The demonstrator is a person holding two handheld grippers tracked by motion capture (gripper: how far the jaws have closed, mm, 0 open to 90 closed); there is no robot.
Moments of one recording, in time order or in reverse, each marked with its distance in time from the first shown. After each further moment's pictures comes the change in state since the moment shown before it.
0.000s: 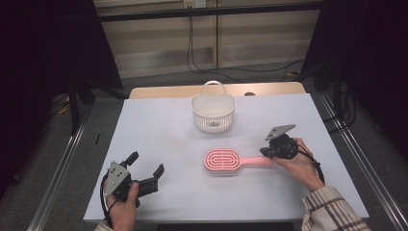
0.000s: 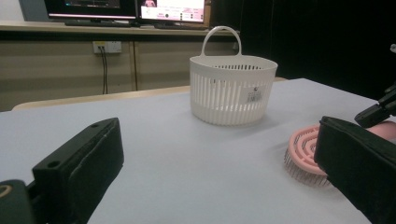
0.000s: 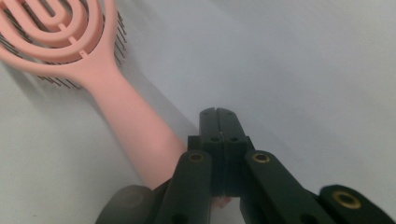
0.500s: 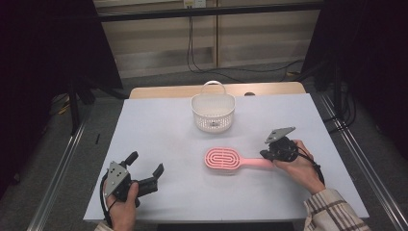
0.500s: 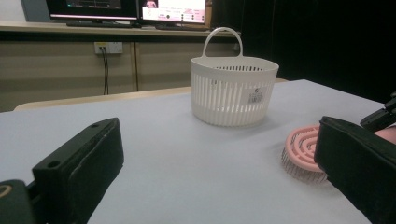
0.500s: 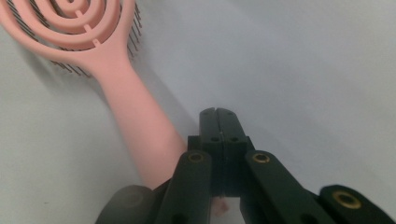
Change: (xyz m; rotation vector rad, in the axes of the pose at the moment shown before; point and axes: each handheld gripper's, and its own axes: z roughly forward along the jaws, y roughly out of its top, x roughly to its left) left arm 0.000 0.000 0.000 -0.004 0.005 0.000; right arm 0.006 -0.004 -0.002 0.003 0.006 -0.018
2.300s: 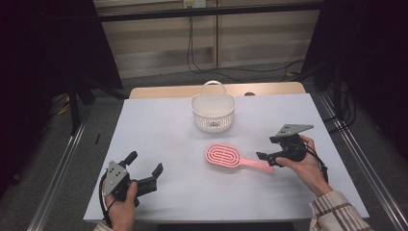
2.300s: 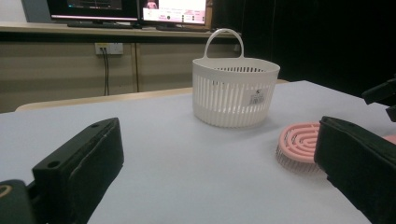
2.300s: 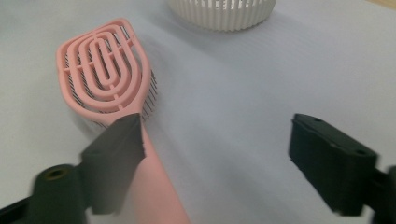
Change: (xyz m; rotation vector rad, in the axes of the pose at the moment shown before) left arm 0.002 0.001 0.000 -0.003 -0.001 -0.002; right arm -0.008 -0.003 -0.019 -0.224 0.037 0.149
